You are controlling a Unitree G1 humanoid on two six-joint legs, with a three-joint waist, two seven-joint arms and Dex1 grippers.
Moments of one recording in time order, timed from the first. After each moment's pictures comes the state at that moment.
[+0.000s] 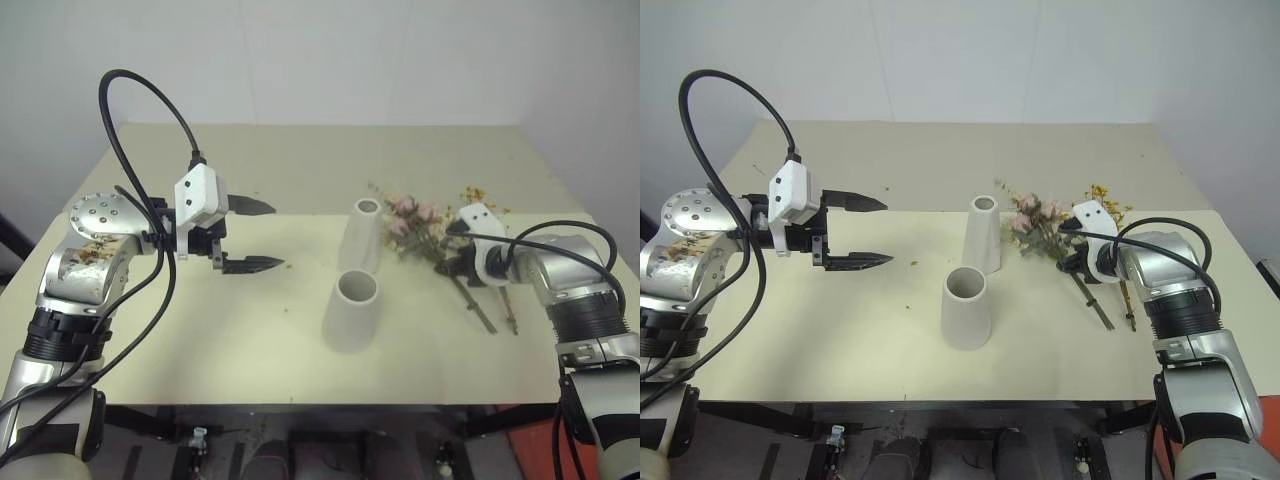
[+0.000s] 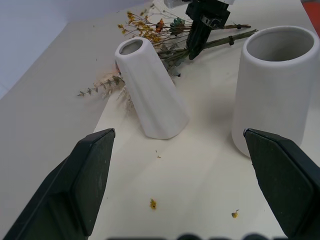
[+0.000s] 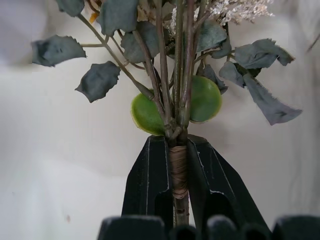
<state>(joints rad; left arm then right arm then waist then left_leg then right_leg) -0.73 0.83 -0.04 0.01 -0.38 0.31 -1.26 -0.85 -0.69 0.08 0.24 0.22 1.12 0.62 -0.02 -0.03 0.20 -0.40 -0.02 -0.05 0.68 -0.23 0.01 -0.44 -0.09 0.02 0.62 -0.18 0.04</state>
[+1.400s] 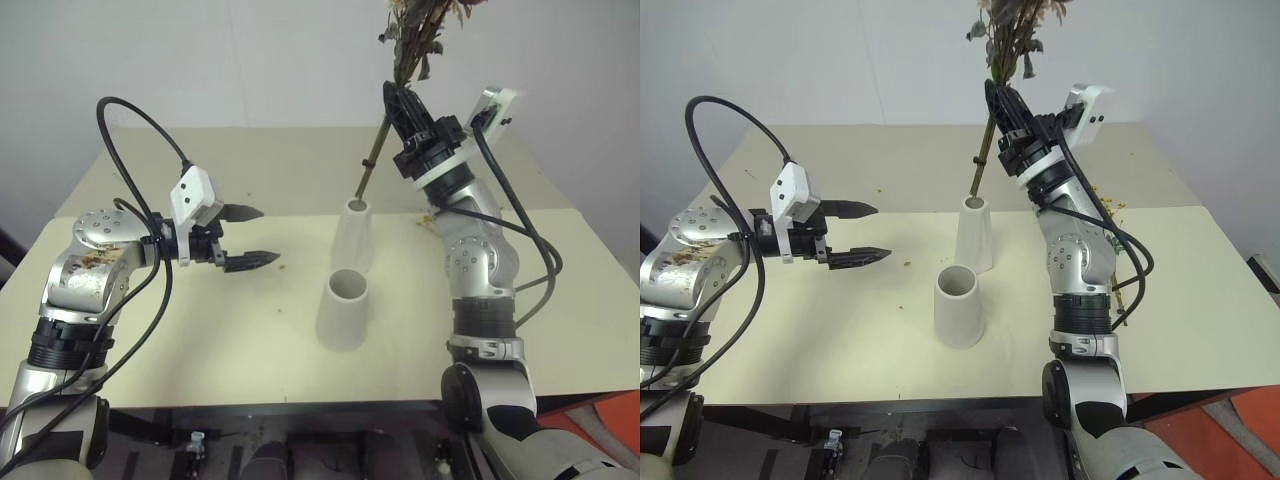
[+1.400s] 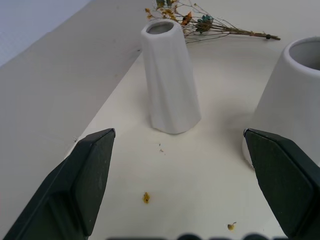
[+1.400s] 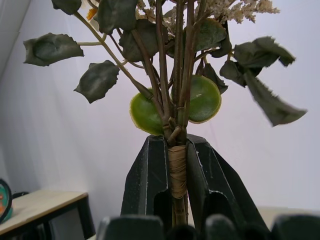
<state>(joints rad) -0.68 0.80 0.00 0.01 -0.39 0.48 -1.15 -0.92 -0.12 -0.22 0.17 0.58 0.21 0.50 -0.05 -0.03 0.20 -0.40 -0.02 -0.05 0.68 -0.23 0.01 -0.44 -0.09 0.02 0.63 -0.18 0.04</state>
